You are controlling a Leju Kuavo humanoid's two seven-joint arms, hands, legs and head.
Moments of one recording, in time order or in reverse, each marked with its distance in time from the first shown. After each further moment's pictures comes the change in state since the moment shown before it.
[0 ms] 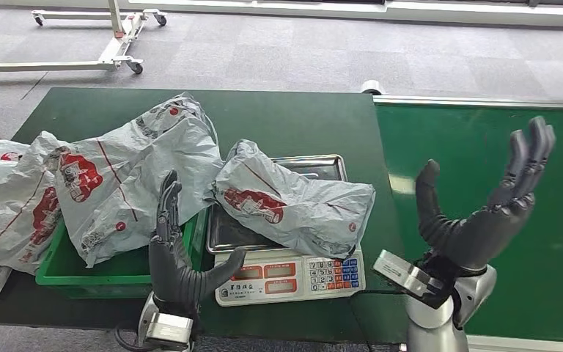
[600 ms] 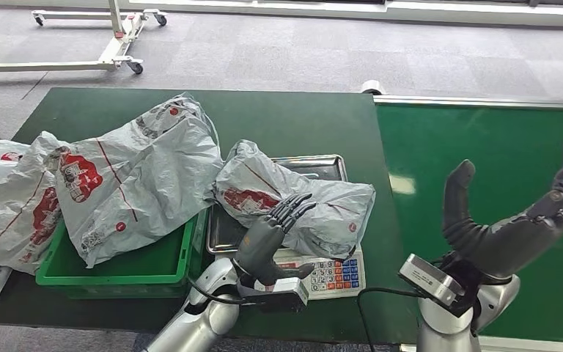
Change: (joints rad) left arm -0.280 -0.125 0.001 0.587 -0.426 -0.313 0.123; right arm 0.002 0.017 -0.041 -0.052 -0.034 0.003 -0.005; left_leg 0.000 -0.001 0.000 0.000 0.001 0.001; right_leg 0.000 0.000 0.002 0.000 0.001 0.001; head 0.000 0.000
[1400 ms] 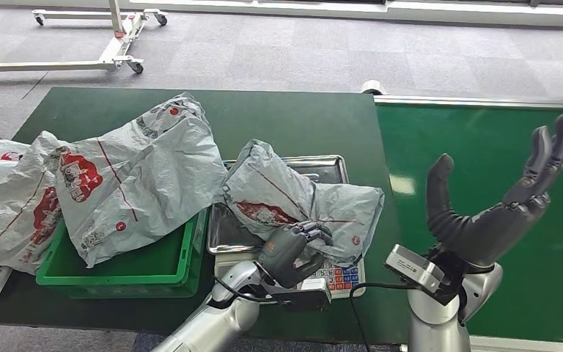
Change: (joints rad) left arm -0.104 -0.094 -0.004 0.314 -0.056 0.046 -0.005; right arm -0.025 0.003 0.025 0.065 -0.002 0.000 0.000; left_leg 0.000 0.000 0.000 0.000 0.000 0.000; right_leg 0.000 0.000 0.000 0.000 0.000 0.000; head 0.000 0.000
